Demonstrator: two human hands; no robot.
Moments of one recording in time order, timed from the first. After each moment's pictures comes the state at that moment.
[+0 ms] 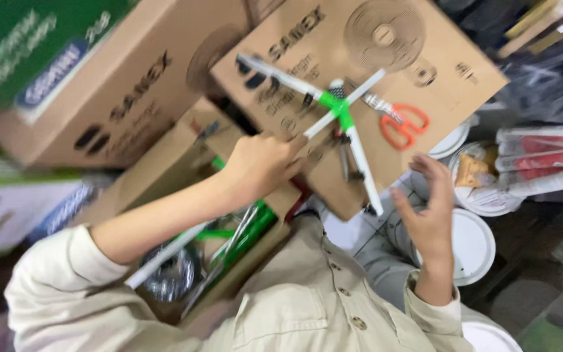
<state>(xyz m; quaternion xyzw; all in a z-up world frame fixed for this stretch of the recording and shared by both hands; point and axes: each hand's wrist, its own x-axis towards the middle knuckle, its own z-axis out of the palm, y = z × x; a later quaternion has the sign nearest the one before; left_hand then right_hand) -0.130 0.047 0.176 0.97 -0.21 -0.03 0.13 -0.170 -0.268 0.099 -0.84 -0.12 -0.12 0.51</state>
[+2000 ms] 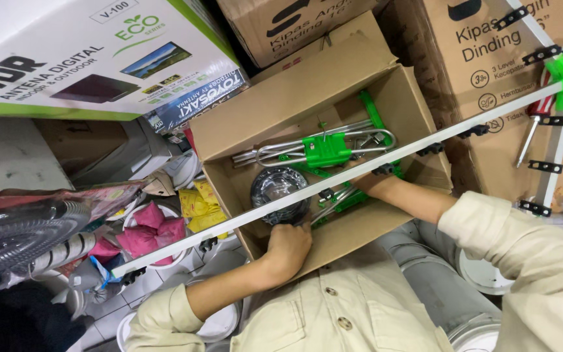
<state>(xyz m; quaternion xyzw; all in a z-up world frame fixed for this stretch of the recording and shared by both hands) -0.475 0.180 -0.030 0.96 -0.03 -0.26 0.04 -0.207 0.025 -0.226 -0.74 -0.67 0.01 -0.05</state>
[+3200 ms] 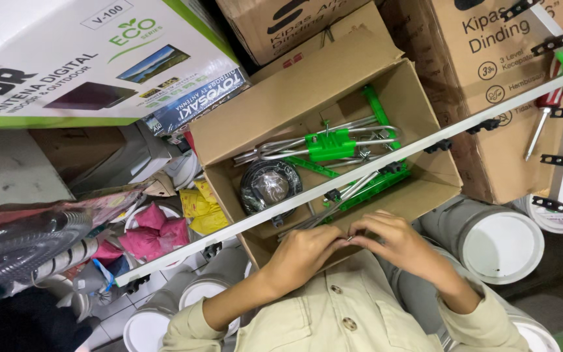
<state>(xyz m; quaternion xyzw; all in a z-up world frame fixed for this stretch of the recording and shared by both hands) -0.448 0.209 0.094 0.84 -0.01 0.01 0.54 -0.317 0.001 0.062 -0.74 -0.47 0.25 0.41</state>
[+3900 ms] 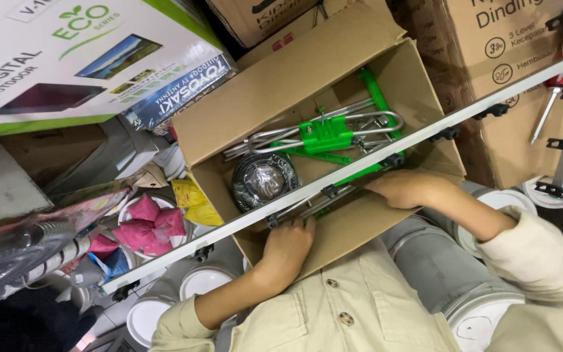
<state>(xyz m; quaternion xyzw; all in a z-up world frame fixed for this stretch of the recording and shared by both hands) -0.476 0.193 0.007 0.97 0.00 -0.21 0.13 -0.222 -0.007 -0.063 -0.69 -0.49 0.53 -0.03</state>
